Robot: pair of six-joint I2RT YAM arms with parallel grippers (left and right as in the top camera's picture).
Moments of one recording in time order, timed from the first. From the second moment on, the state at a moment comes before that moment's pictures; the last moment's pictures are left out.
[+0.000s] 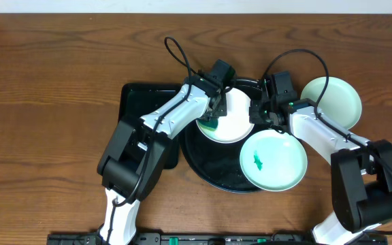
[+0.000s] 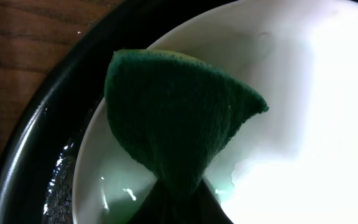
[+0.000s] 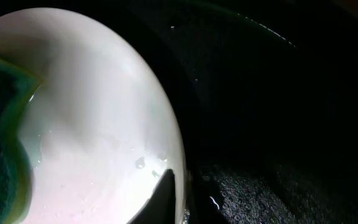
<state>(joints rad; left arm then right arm) -0.58 2.10 1.50 -0.71 -0.03 -0.61 0.29 1.79 1.01 -0.31 -0.12 0.31</state>
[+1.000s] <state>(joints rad) -0.58 2.10 1.50 -0.71 -0.03 -0.61 0.30 1.80 0.98 -0.23 -0.07 0.32</state>
